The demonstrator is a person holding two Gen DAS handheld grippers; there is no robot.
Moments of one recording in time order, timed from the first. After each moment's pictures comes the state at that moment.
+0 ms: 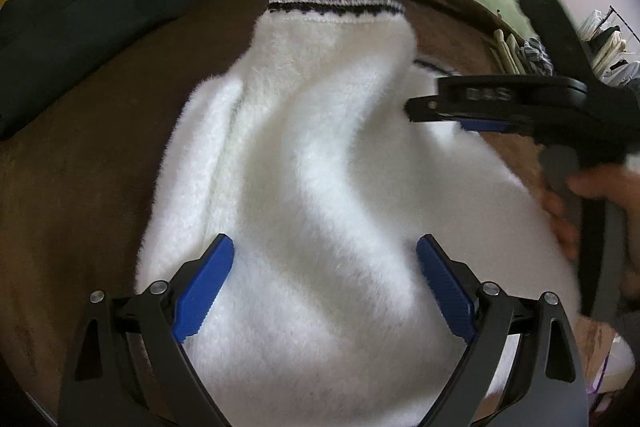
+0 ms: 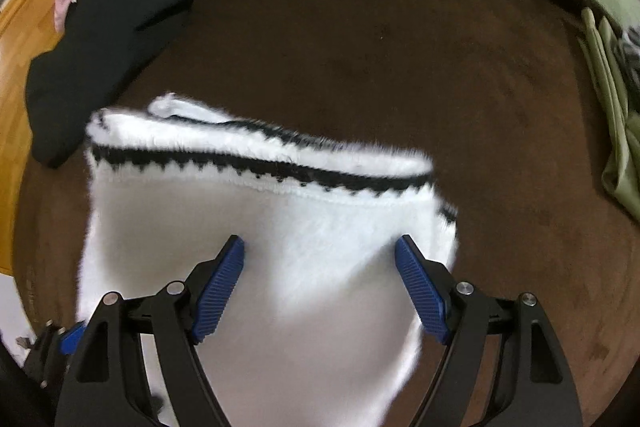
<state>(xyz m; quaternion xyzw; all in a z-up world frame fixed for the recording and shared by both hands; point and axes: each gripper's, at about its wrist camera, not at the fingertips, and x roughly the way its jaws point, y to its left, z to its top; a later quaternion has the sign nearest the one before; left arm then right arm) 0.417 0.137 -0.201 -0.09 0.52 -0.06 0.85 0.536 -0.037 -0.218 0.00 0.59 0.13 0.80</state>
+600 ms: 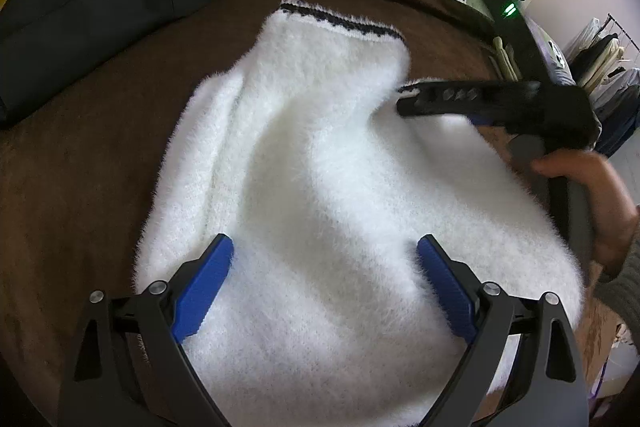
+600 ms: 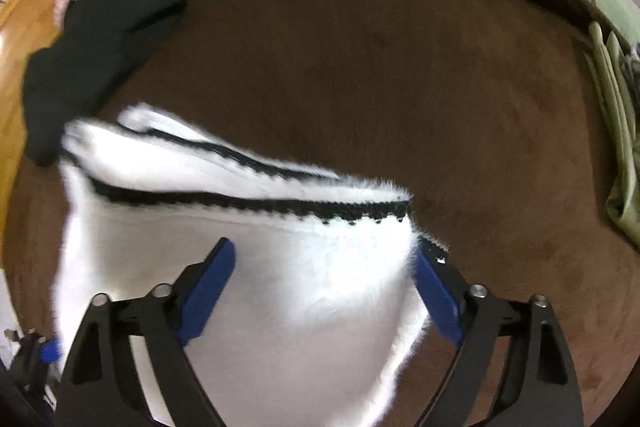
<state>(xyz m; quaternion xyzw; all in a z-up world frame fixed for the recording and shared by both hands) 0.402 0.146 -0.201 -0.09 0.51 -0.06 0.85 0.544 -0.050 -0.229 0.00 0.56 0.15 0.81</state>
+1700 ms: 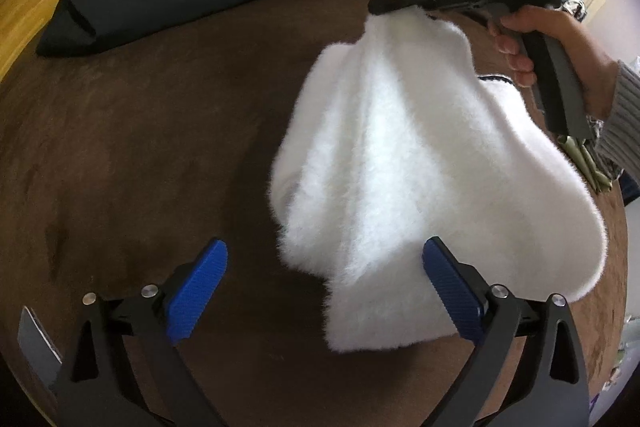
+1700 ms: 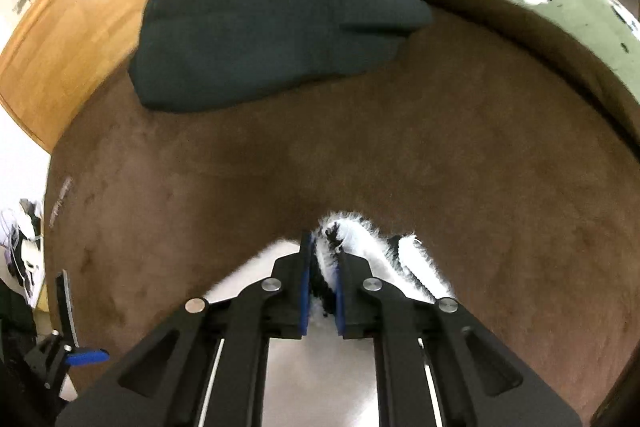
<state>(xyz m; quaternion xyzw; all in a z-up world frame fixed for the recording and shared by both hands) 0.343 0.203 -0.202 -0.13 0.52 0.04 0.84 0.589 0.117 -0.214 -0.13 0.52 0.39 0.75</state>
